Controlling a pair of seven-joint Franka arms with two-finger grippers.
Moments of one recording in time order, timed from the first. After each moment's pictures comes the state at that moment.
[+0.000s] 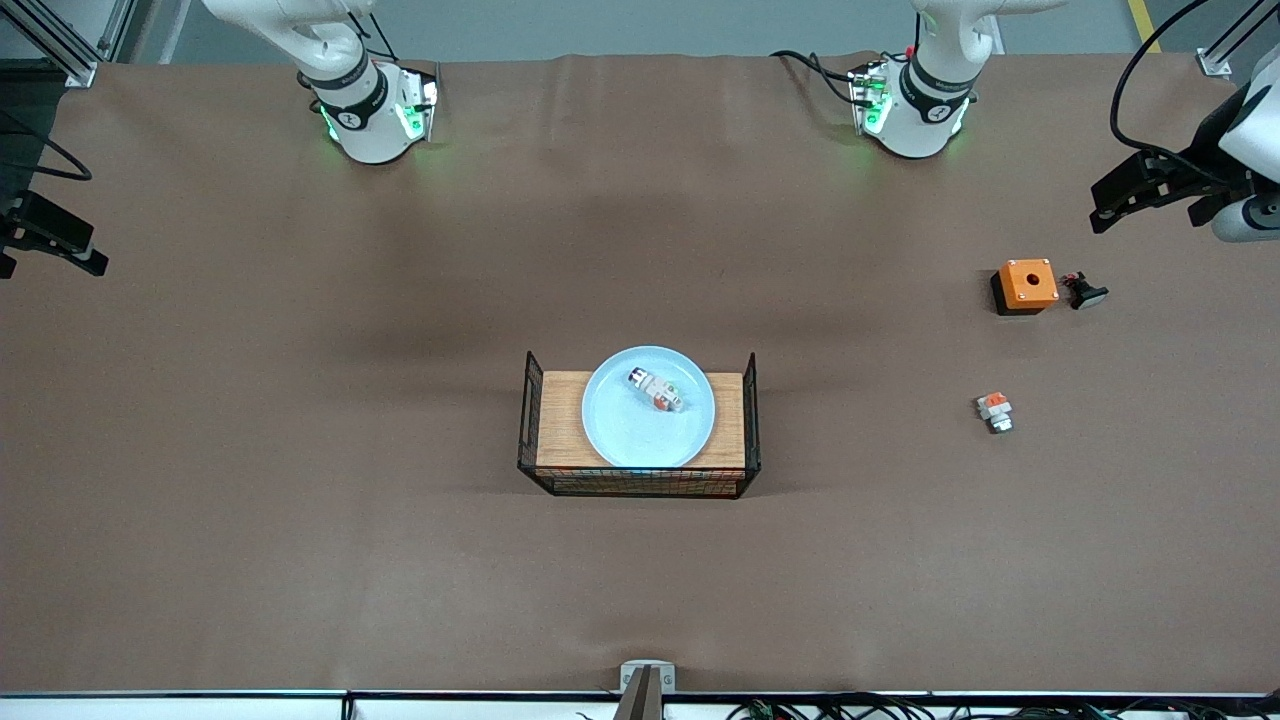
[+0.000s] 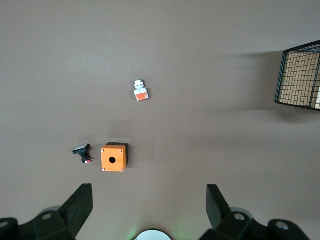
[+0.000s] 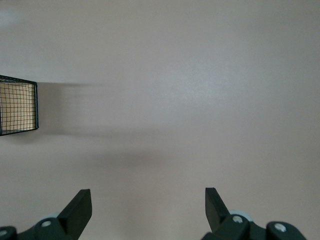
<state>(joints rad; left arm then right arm) 0.03 -0.03 -0.13 -1.50 0.04 1.43 -0.12 0.05 0.01 -0.15 -1.49 0.04 1.53 -0.10</state>
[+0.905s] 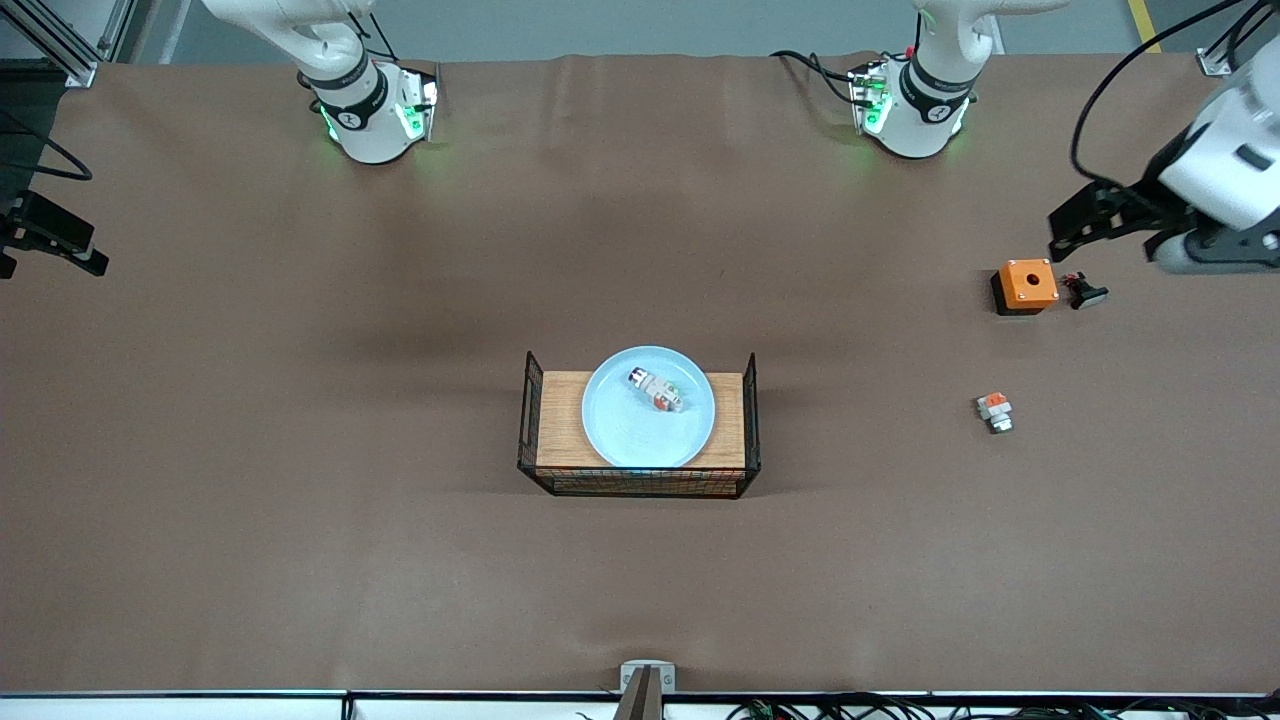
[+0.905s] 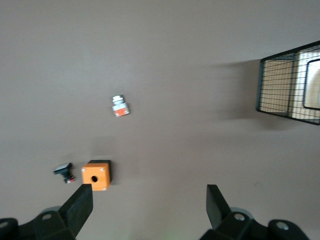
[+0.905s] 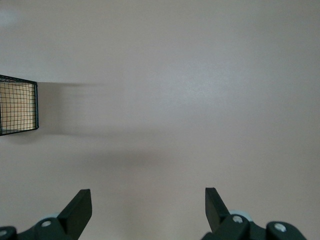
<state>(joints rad) -0.02 0.04 -0.17 -1.50 0.01 1.53 -0.17 0.05 0.01 -0.15 -1.49 0.04 1.53 -0.10</state>
